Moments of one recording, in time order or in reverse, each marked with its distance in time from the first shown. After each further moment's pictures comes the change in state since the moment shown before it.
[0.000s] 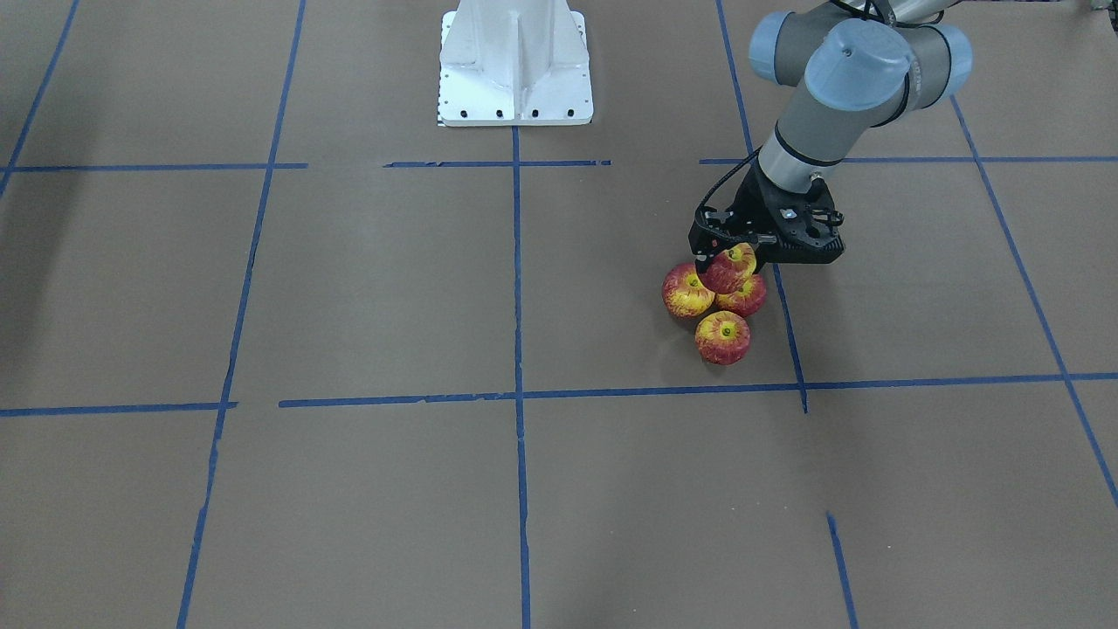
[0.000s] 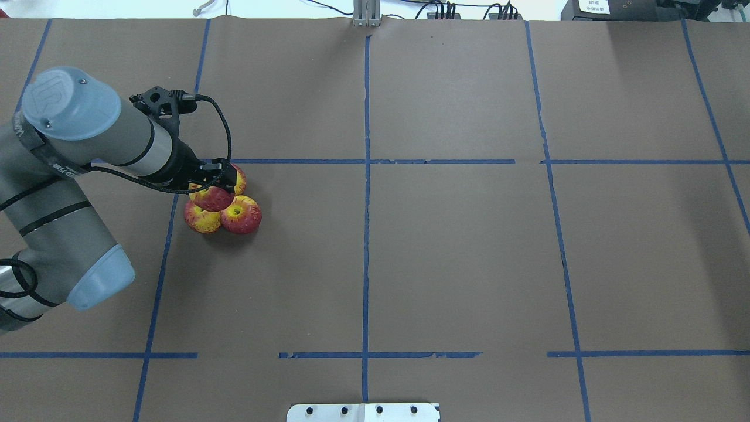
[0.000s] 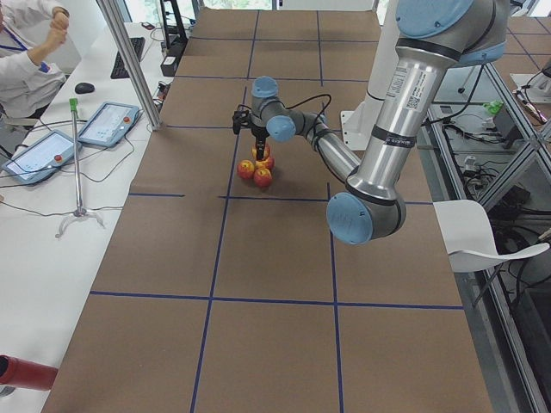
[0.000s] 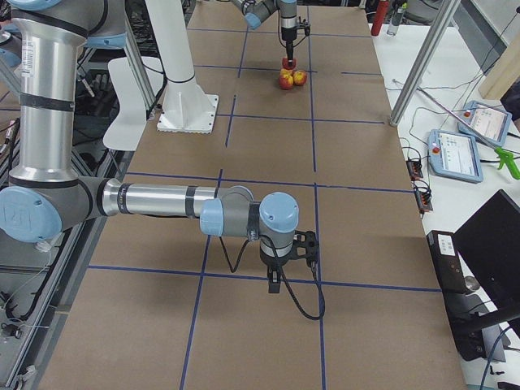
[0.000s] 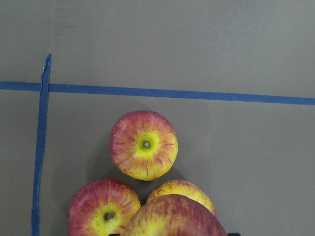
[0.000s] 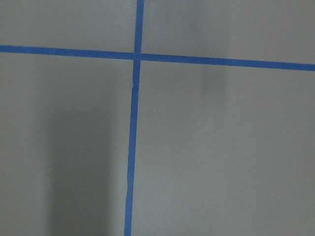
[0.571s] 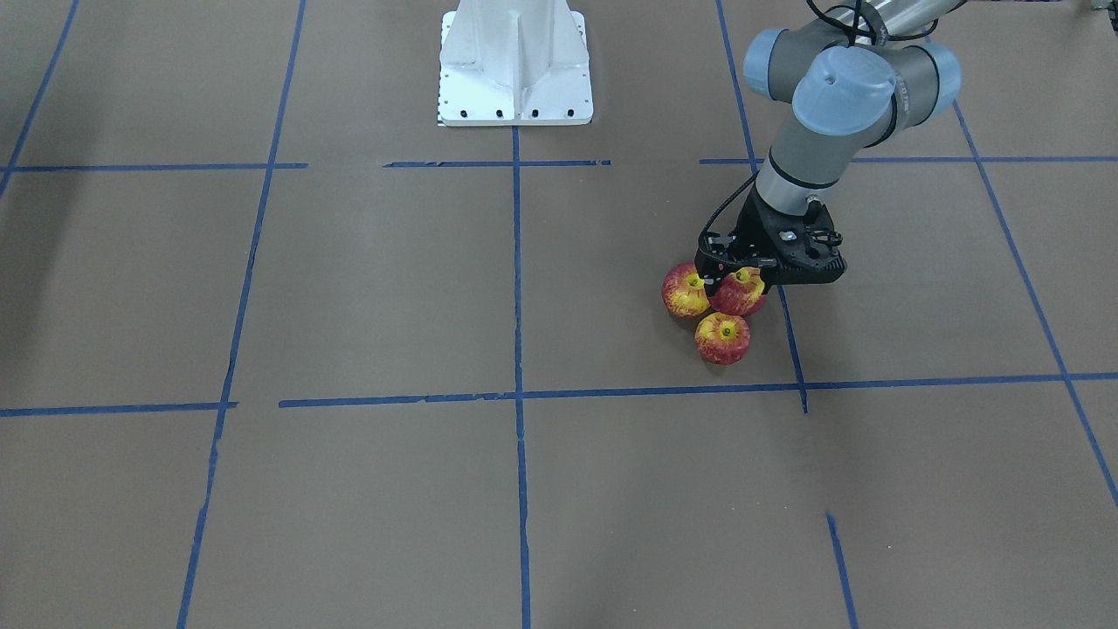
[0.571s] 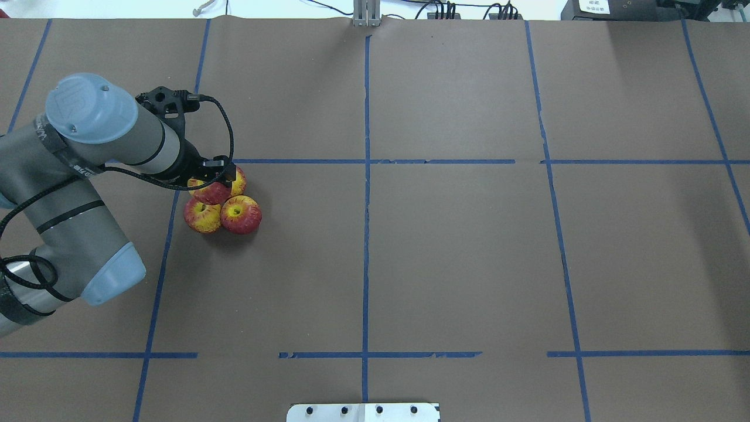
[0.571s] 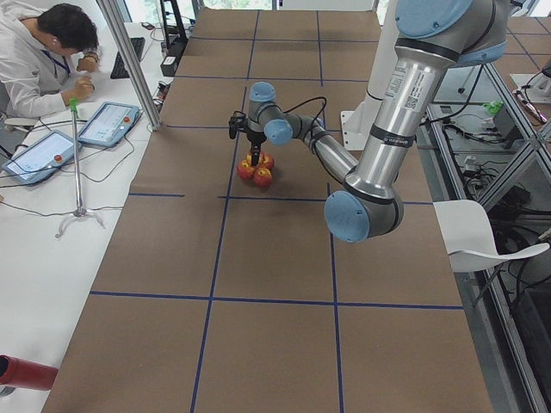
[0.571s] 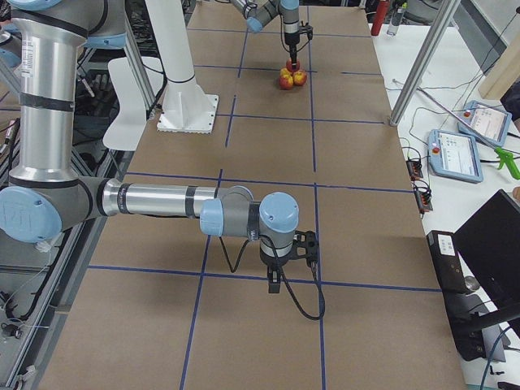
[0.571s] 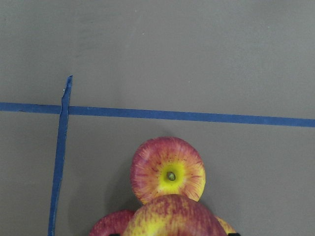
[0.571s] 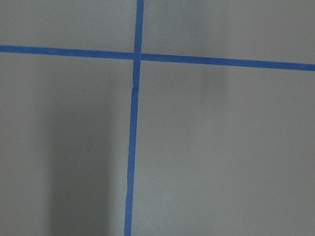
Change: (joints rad) left arm 0.010 -0.016 0.052 0.000 0.057 0.003; right arm 0.000 0.000 0.000 0.000 0.000 0.000
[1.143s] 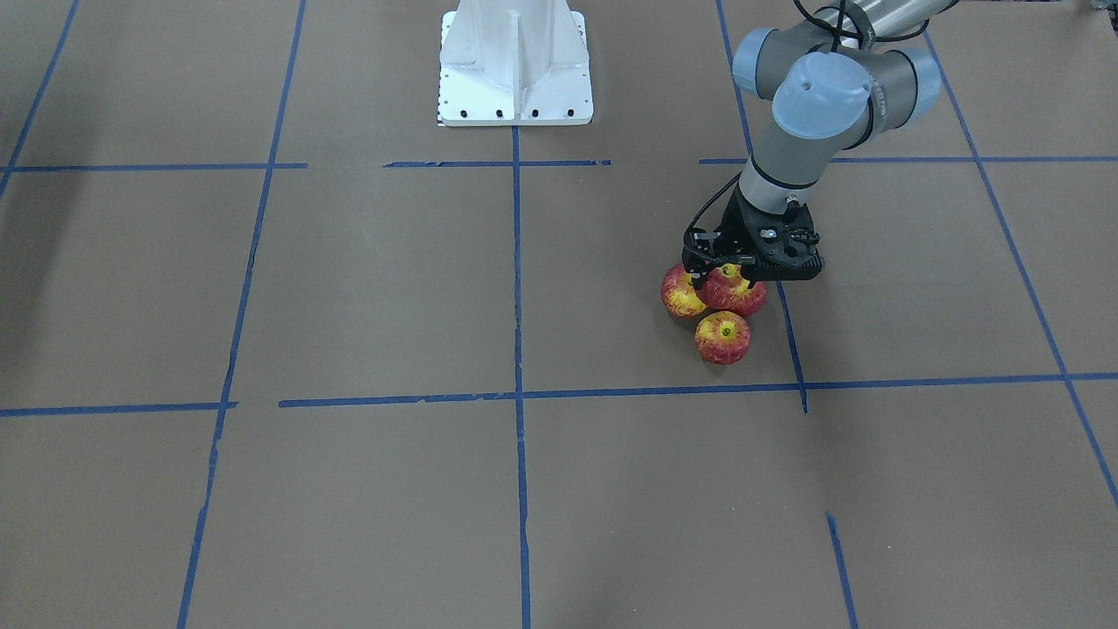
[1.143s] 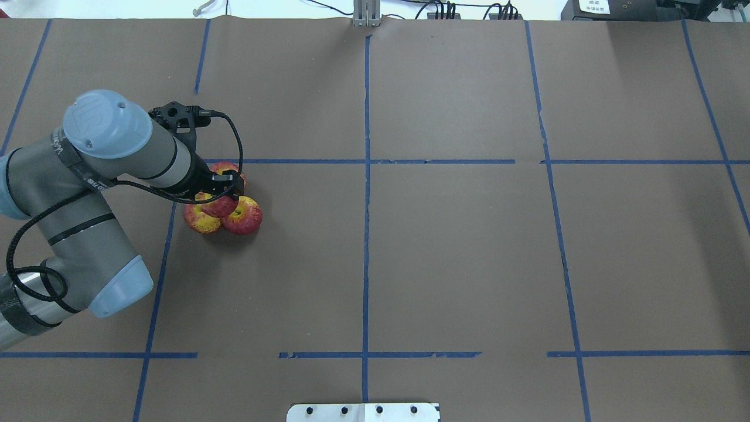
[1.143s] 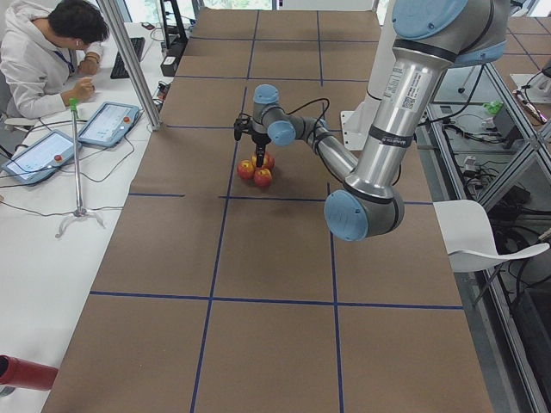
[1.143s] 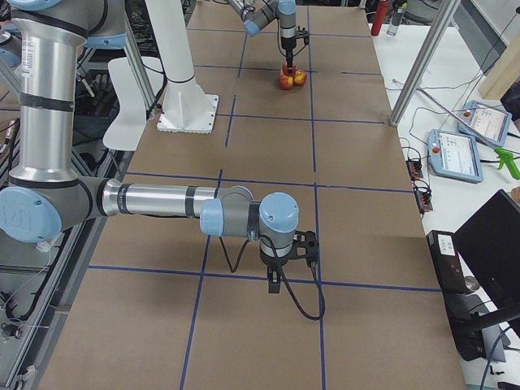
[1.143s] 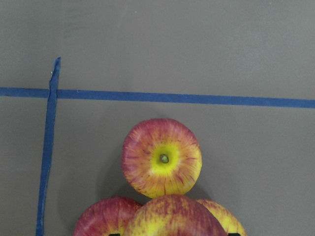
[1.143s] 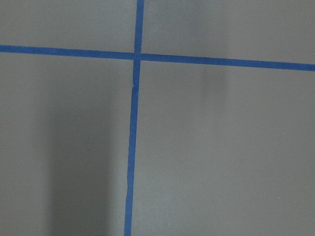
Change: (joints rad) left arm 0.038 0.003 0.004 0.001 0.002 -0.002; right arm 0.000 0.000 0.000 0.000 0.000 0.000
